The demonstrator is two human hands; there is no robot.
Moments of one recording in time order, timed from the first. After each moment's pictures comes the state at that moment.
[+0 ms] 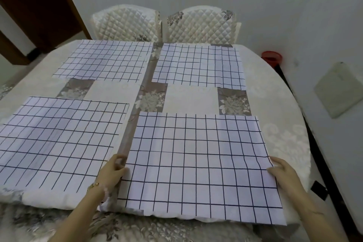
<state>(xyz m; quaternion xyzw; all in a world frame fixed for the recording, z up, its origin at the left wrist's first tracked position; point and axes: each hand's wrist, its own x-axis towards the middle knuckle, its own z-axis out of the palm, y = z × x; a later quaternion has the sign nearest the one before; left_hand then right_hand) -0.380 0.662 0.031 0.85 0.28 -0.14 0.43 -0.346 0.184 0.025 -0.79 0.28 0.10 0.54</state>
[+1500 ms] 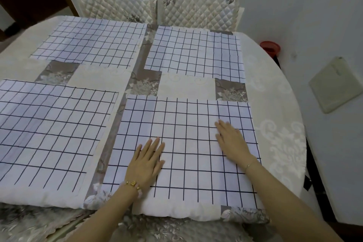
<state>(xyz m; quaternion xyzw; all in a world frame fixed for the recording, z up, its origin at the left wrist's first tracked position) -0.351 0.578 -0.049 0.99 -0.08 -0.02 0.08 -0.251 0.277 -0.008 -0.98 -0.10 0.13 0.12</state>
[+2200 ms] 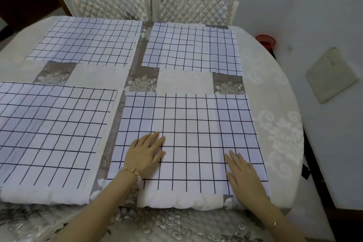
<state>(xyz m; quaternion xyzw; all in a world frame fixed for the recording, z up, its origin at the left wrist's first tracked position) -0.335 0.588 -0.018 0.99 -0.09 -0.08 0.05 -0.385 0.258 -0.016 -0.98 -0.08 0.15 0.11</state>
